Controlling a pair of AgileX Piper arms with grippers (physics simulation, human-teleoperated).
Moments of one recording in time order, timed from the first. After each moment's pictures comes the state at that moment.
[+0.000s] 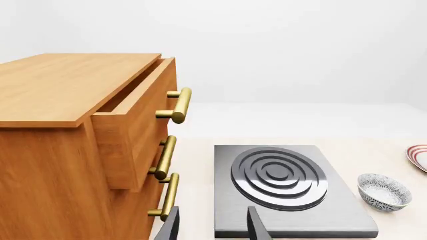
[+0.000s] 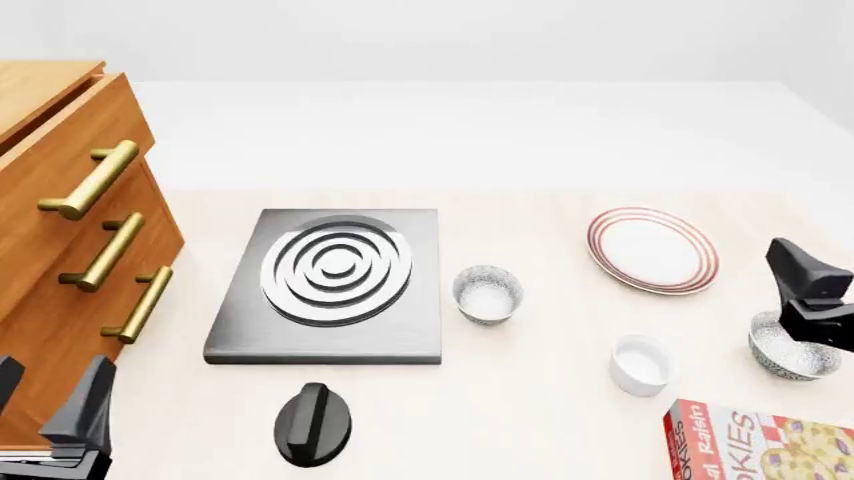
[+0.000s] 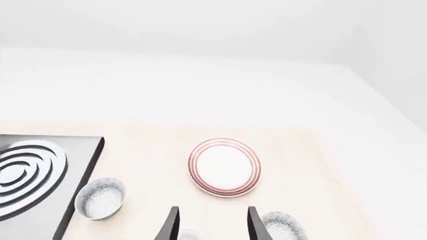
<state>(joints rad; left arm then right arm) 0.00 0.01 0.00 0.00 0.00 -0.06 0.51 -0.52 0.24 -0.08</state>
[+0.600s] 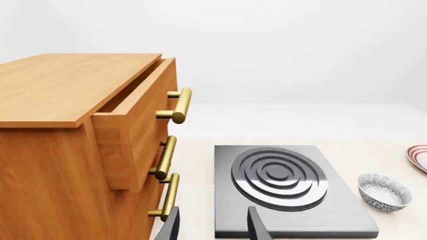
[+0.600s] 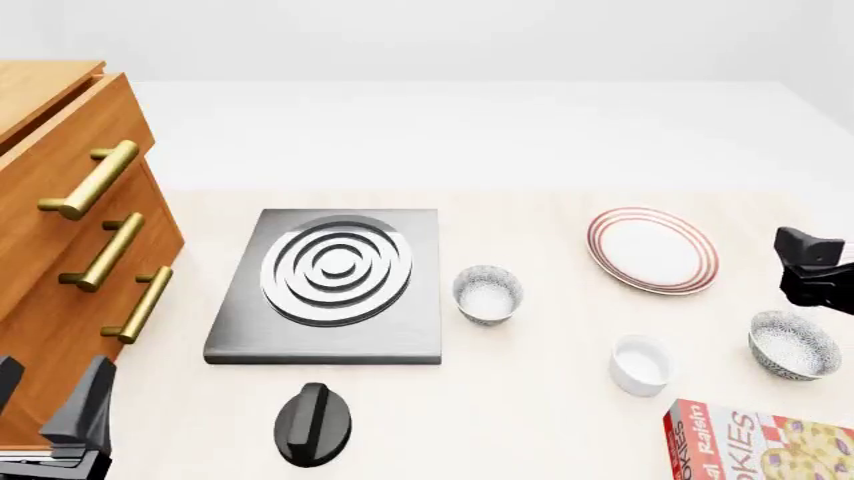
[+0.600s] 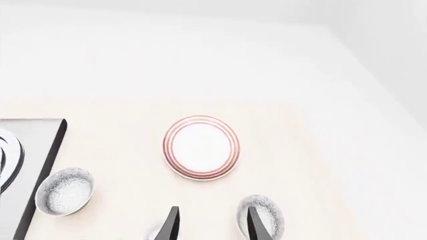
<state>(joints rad) 0.00 0.01 0.00 0.00 0.00 -0.16 0.70 -0.63 0.32 -0.13</state>
